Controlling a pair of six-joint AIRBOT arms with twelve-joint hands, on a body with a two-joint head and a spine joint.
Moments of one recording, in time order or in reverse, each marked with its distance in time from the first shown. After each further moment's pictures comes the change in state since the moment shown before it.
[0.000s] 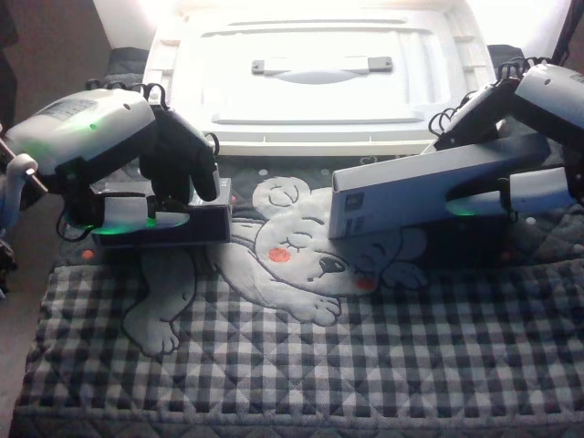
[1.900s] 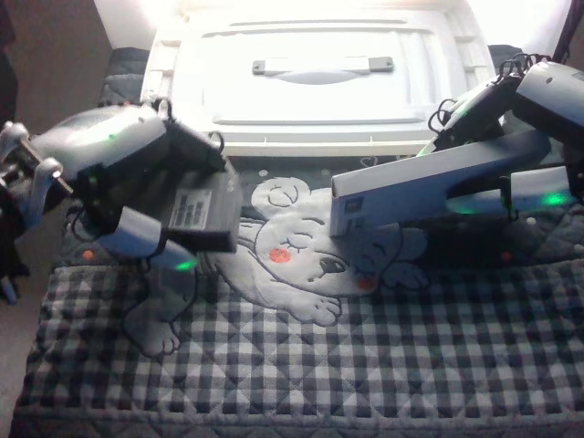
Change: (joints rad) left arm -0.020 -0.074 0.076 -0.016 0.069 0.000; right arm 0.000 0.006 -0.001 0.000 0.019 -0.001
